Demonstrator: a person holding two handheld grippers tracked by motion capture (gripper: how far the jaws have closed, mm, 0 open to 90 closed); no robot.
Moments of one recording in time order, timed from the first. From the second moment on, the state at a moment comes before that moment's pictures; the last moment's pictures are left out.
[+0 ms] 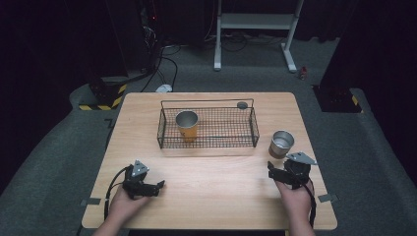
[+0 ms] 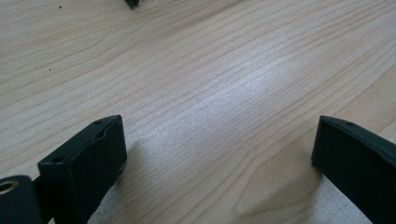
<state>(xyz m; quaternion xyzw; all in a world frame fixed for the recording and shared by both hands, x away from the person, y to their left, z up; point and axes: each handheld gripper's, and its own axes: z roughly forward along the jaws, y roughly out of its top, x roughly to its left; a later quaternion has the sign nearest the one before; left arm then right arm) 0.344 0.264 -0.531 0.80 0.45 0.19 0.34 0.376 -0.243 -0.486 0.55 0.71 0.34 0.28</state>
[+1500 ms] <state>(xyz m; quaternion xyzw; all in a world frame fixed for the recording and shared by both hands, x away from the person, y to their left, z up) 0.344 0.264 -0.530 0.80 0.45 0.20 0.34 0.422 -0.251 -0.484 0.57 0.69 0.35 0.28</state>
